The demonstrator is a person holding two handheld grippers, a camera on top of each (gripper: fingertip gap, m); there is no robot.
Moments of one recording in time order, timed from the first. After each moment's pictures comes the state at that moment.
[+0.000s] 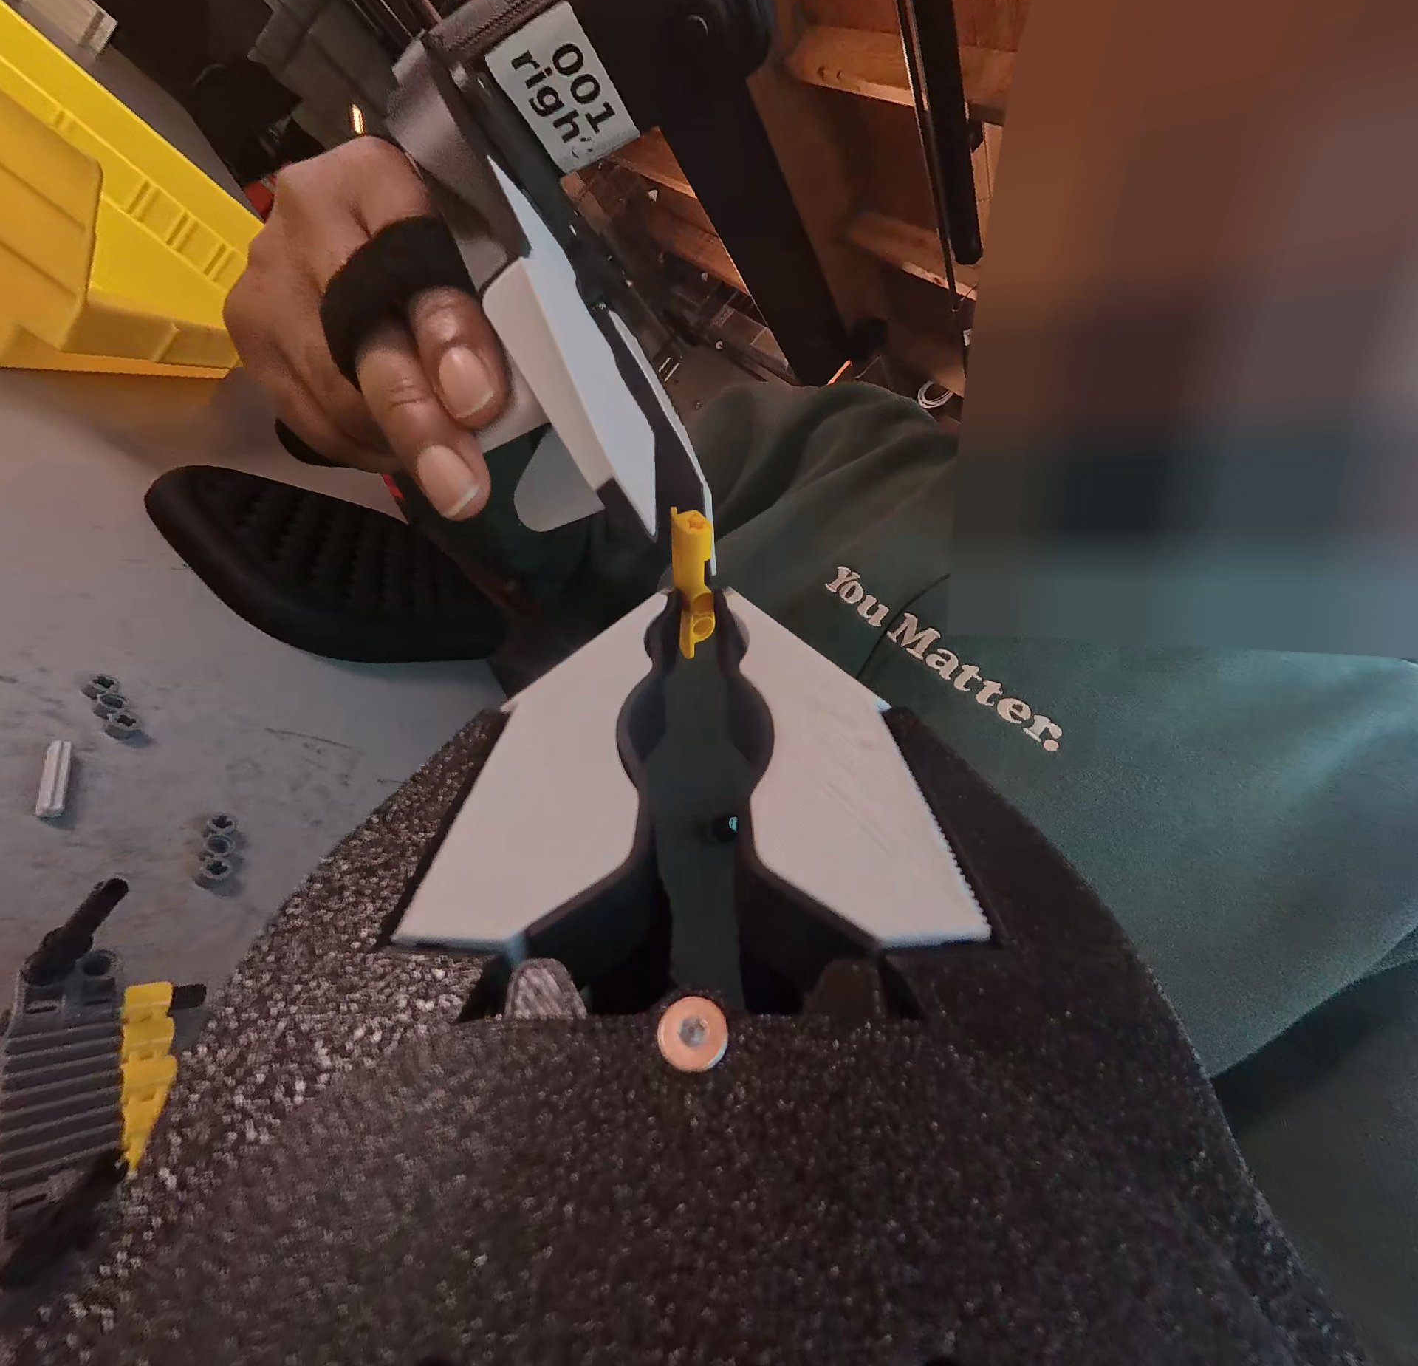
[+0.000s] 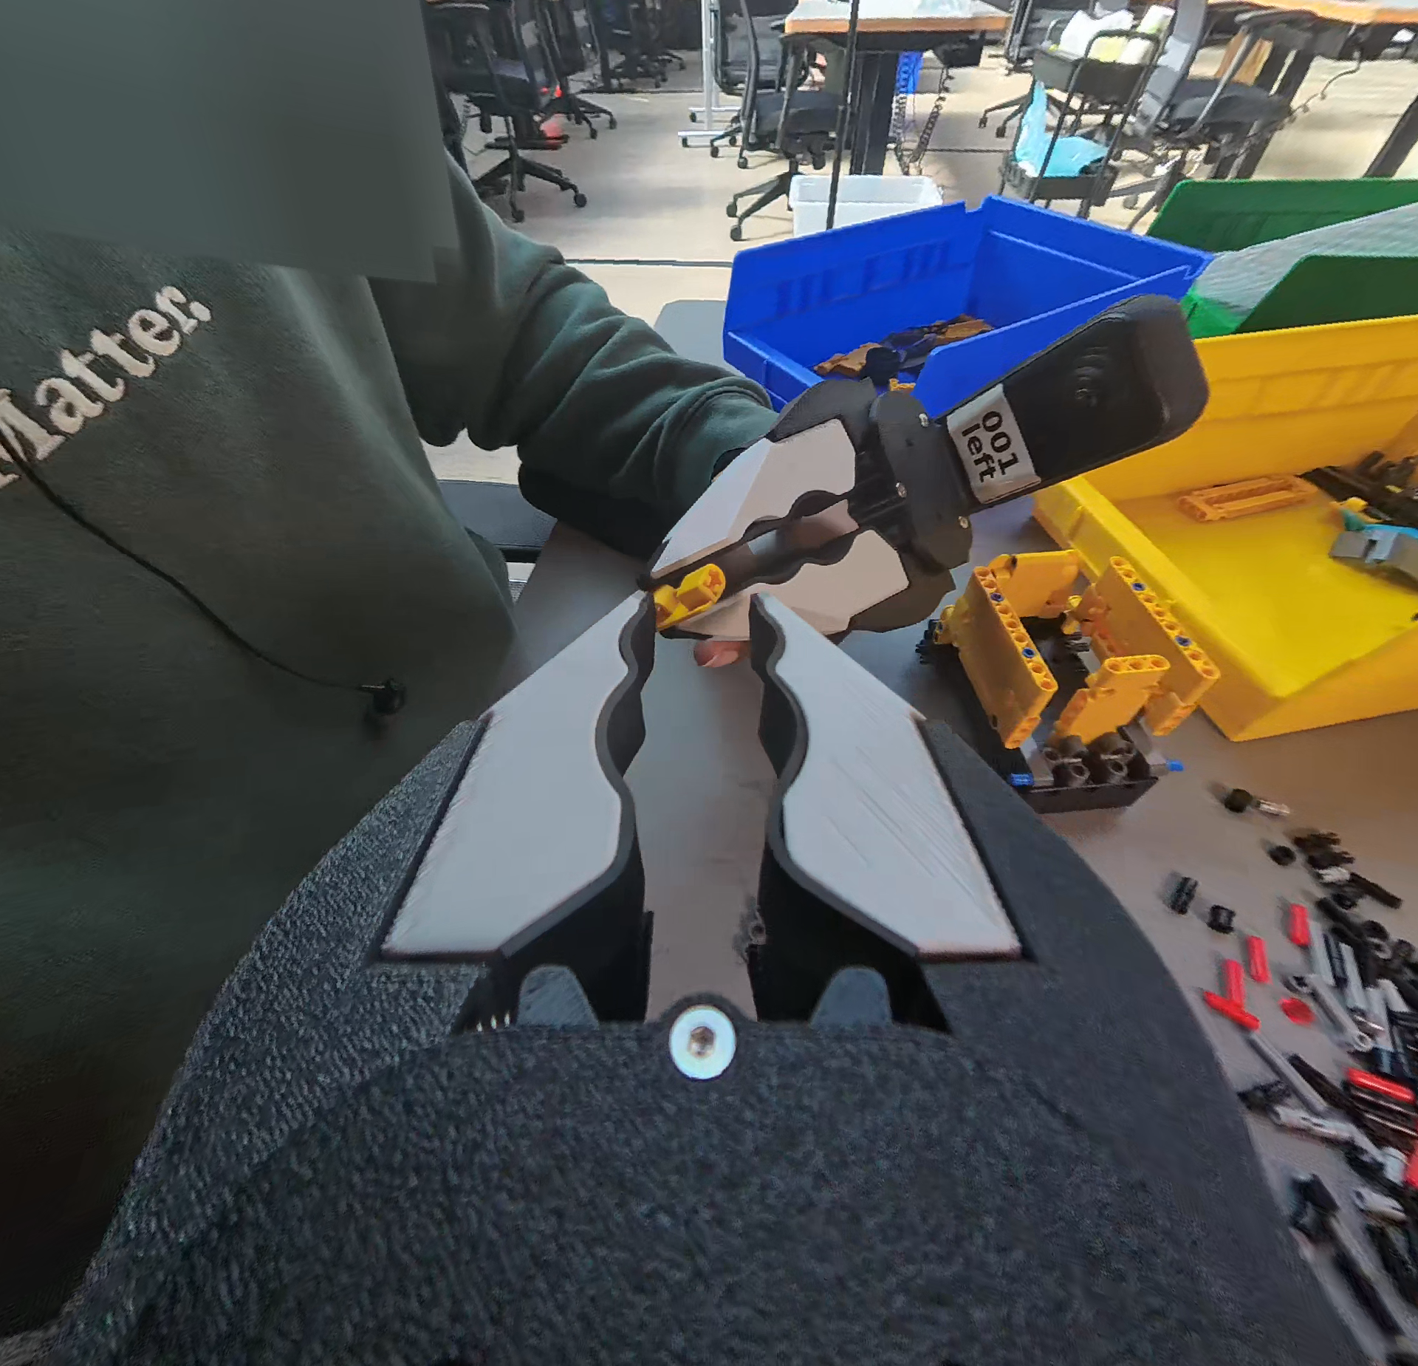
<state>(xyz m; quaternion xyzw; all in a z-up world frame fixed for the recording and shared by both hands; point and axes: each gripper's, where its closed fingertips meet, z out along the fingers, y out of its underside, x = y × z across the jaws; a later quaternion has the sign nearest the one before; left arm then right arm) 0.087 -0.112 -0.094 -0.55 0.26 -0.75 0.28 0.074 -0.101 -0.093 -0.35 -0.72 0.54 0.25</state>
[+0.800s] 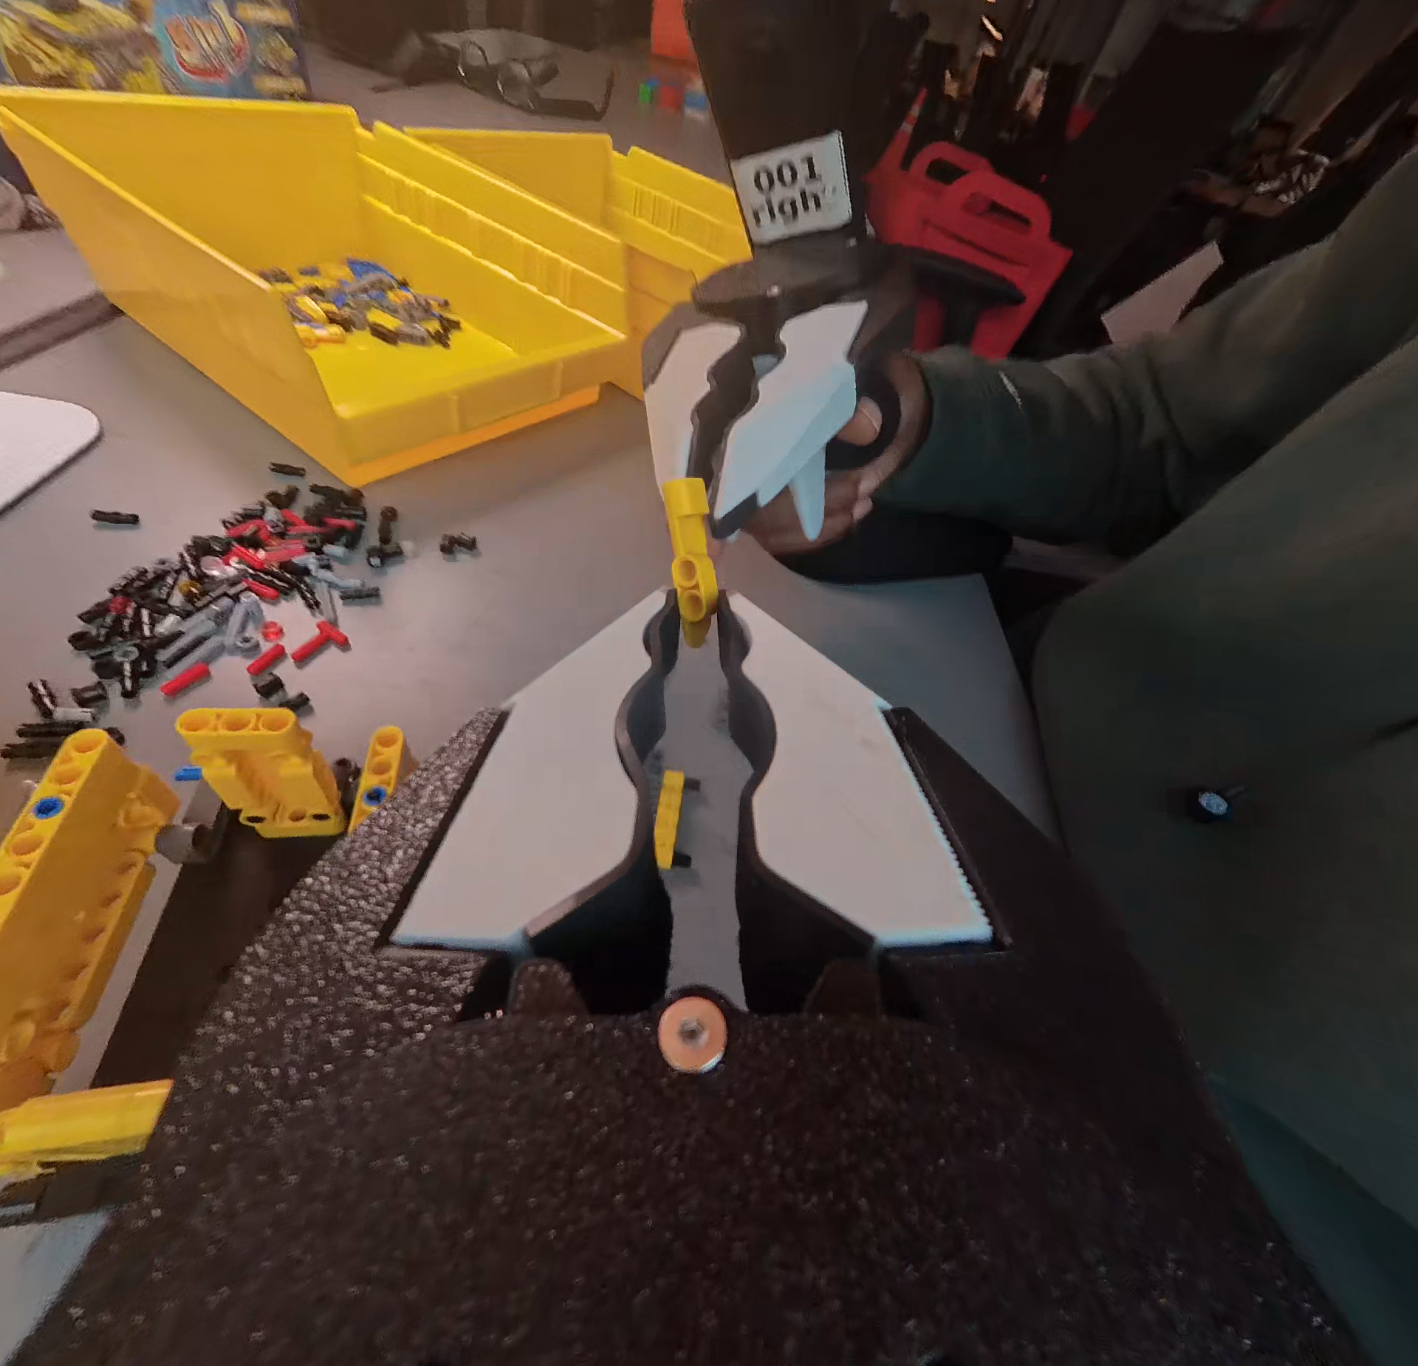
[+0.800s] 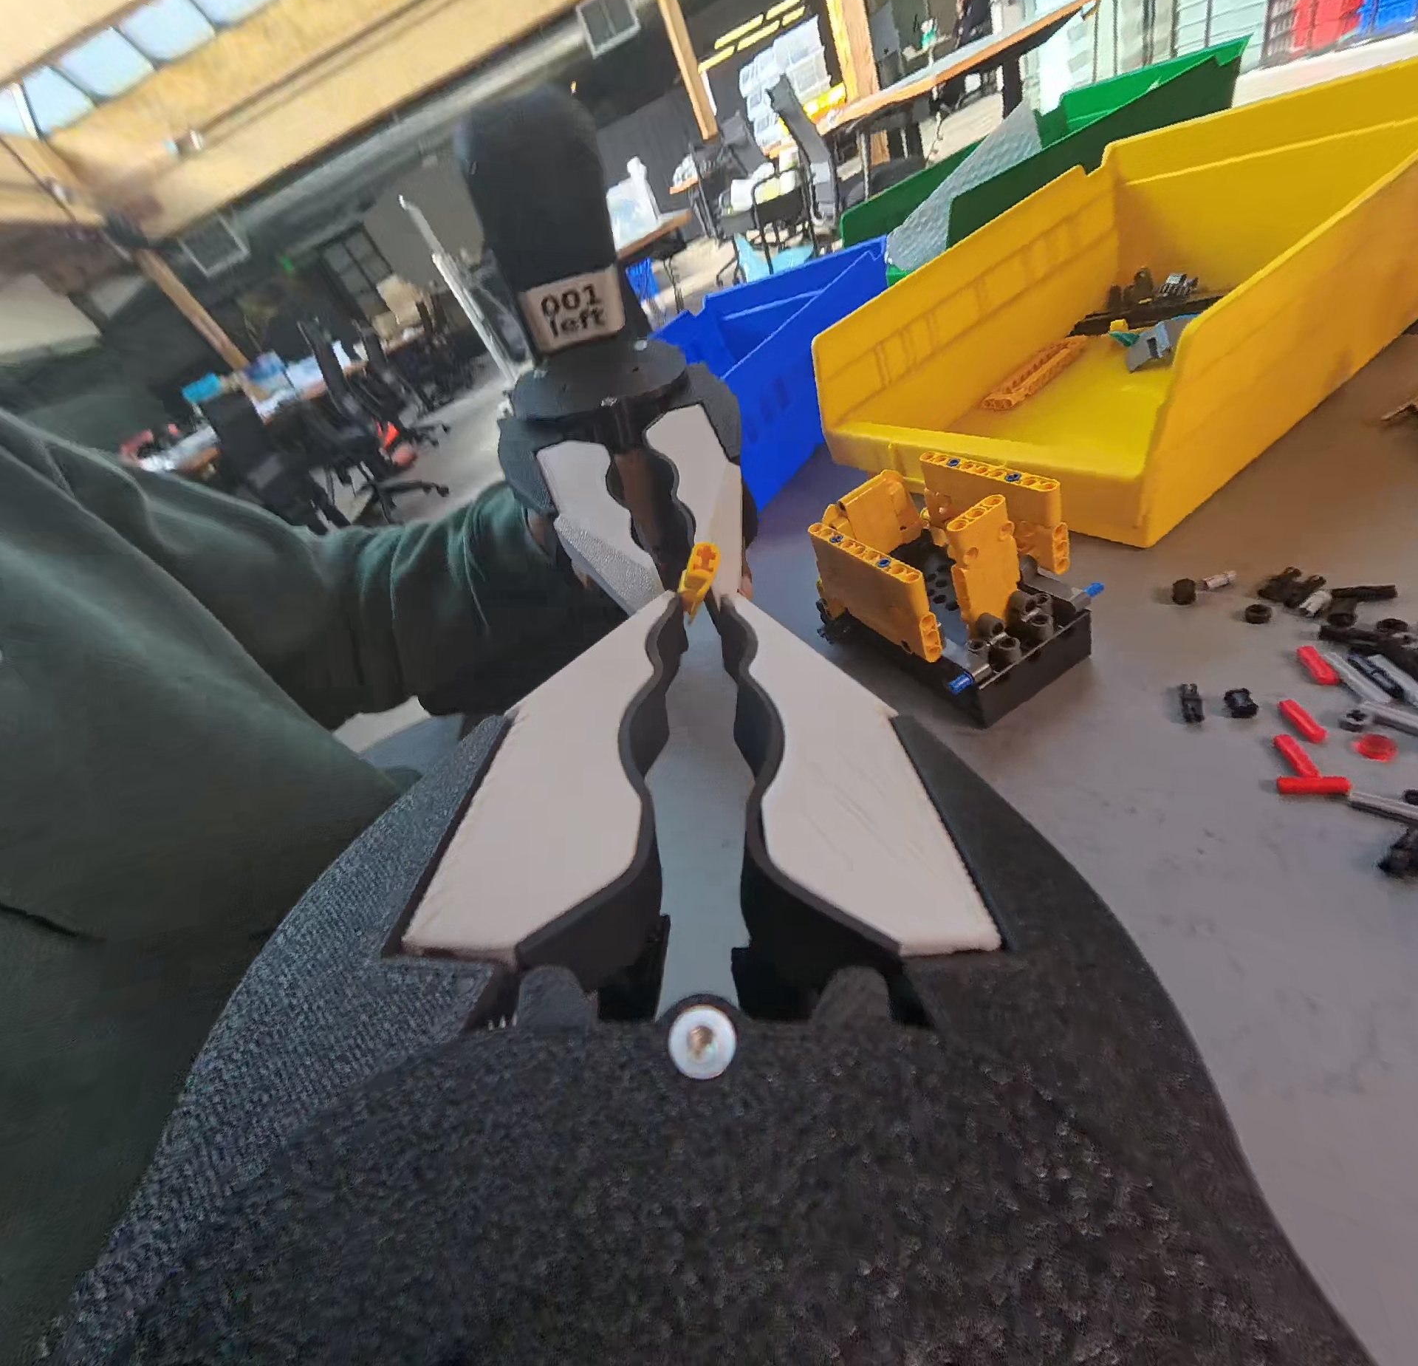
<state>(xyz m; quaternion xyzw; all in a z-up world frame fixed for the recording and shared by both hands) 0.043 -0.063 -0.132 -0.73 0.32 -0.35 0.49 0.041 -0.054 -0.113 -0.54 -0.52 0.61 0.26</state>
